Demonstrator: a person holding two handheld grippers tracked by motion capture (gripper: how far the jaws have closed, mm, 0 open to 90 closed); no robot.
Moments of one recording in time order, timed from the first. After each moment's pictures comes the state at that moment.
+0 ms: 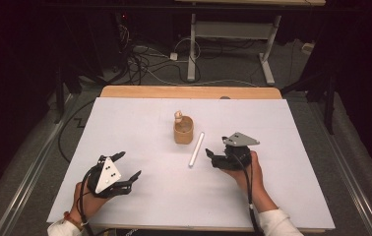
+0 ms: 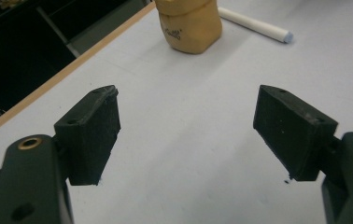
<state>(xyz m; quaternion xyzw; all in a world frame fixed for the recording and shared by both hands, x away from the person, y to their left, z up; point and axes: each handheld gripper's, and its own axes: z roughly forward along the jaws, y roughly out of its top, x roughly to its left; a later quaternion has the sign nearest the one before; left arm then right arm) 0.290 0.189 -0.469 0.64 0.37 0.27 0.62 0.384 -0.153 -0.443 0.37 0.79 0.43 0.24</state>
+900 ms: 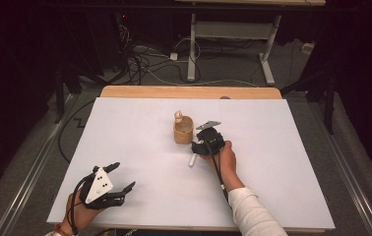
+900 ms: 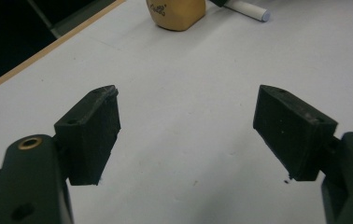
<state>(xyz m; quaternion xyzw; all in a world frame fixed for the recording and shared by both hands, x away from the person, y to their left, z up) 0.270 0.201 -0.477 0.64 0.38 0.24 0.62 0.453 -0.092 -0.472 0.45 0.81 0.29 0.23</state>
